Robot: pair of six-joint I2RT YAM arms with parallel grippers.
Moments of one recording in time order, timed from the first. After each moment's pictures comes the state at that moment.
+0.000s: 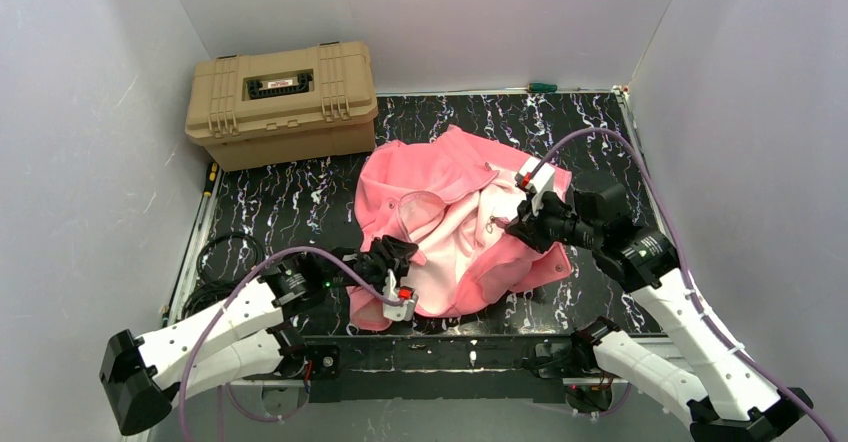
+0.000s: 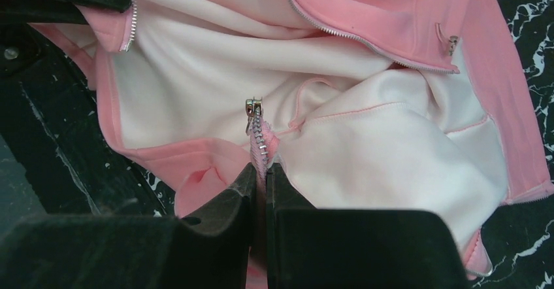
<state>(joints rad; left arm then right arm) -0.92 0.86 0.61 -0.27 0.33 1.28 0.56 0.78 0.95 -0.71 -0.35 -0.19</state>
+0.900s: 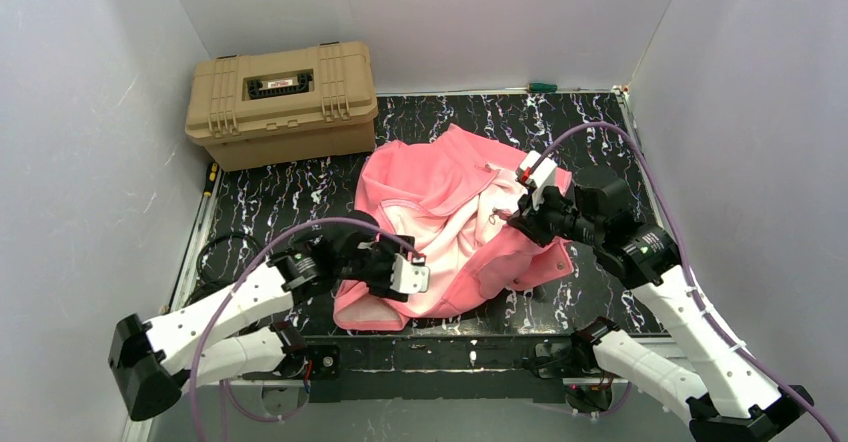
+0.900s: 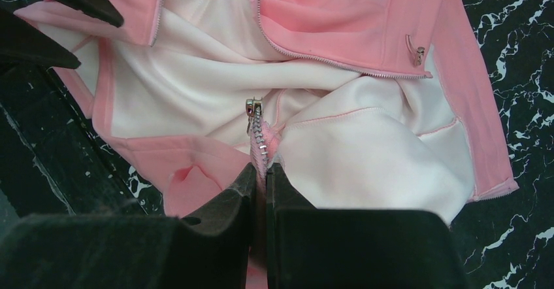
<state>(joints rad) -0.92 0.92 0.74 -0.51 0.35 0.85 0.56 0.81 0.99 -0.70 -0.32 -0.21</state>
